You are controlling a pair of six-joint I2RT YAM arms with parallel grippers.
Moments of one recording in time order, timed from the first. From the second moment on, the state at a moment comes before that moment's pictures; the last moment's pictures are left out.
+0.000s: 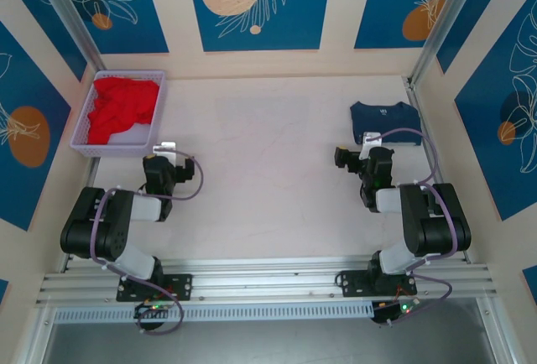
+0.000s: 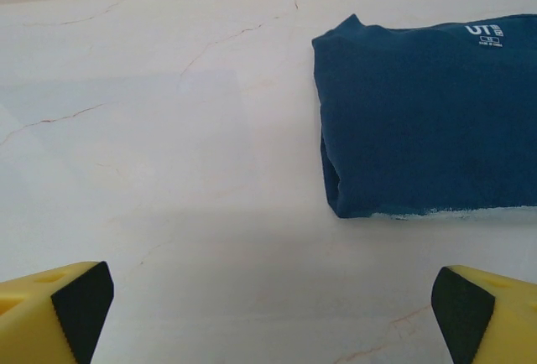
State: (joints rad) left arm -0.11 1.54 0.36 0.77 -0.19 0.03; right arm 0.03 1.52 0.40 0.72 -0.02 0.09
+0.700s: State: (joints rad) left arm -0.11 1.16 0.50 0.37 -0.08 -0.04; right arm 0.03 1.10 0.44 0.37 0.08 0.26
